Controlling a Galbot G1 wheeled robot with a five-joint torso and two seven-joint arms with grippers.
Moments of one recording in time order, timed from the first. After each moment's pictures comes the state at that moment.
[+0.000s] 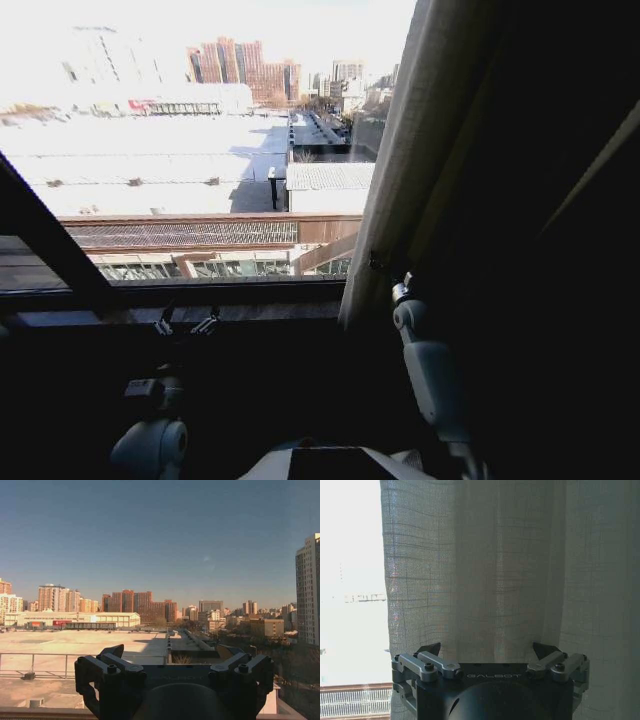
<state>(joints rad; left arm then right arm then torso) 1.71 -1.57 -0.77 -2.29 -0.17 -0.03 0.14 -0.94 1.36 0.51 1.65 0.24 -0.24 0.07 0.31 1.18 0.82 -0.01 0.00</state>
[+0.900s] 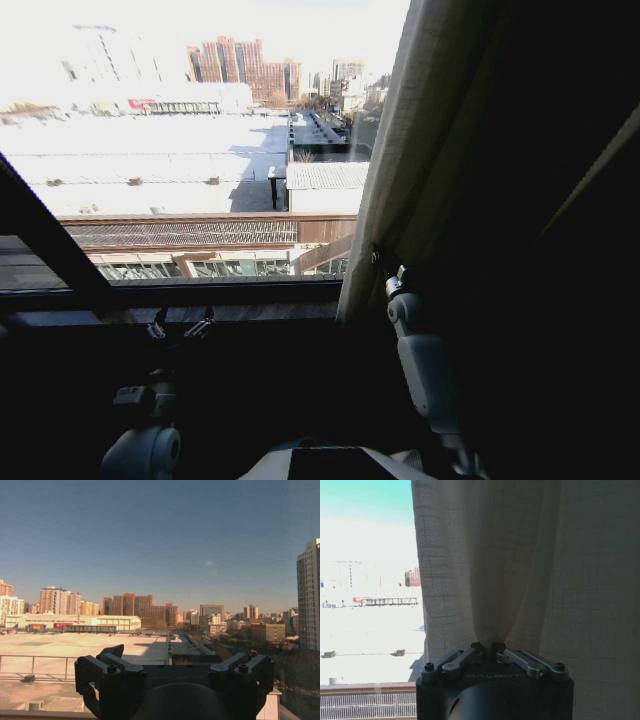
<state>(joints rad) 1.75 -1.55 -0.80 -2.30 -0.22 -0.06 0.14 -0.92 1.37 0.49 1.66 0.22 -0.25 0.06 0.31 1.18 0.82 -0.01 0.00</state>
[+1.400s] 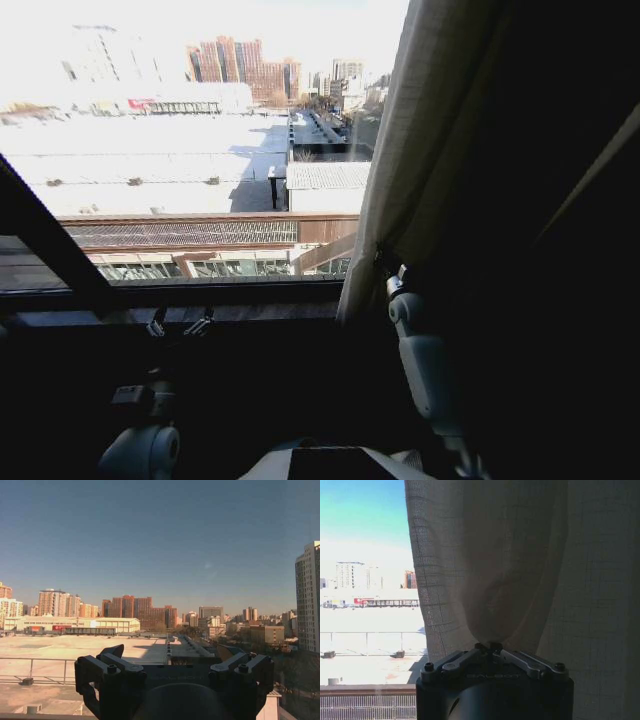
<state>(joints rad) 1.75 -1.54 -0.80 -2.31 -0.22 -0.06 0.14 -0.93 1.35 0.49 1.70 0.22 -0.25 0.06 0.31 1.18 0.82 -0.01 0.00</state>
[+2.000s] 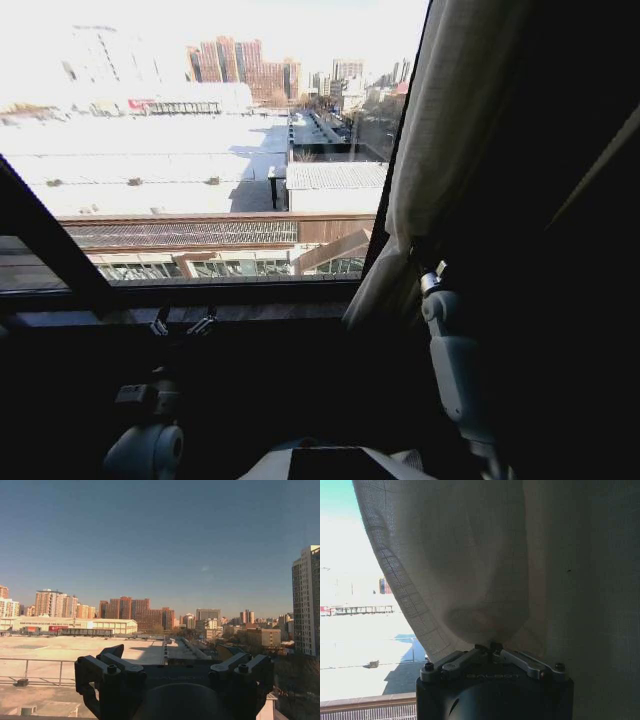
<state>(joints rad) 1.73 -1.55 -0.78 -2.31 -0.21 -0.06 0.14 -0.97 1.27 0.64 1.76 0.31 -0.30 0.06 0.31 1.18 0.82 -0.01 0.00</state>
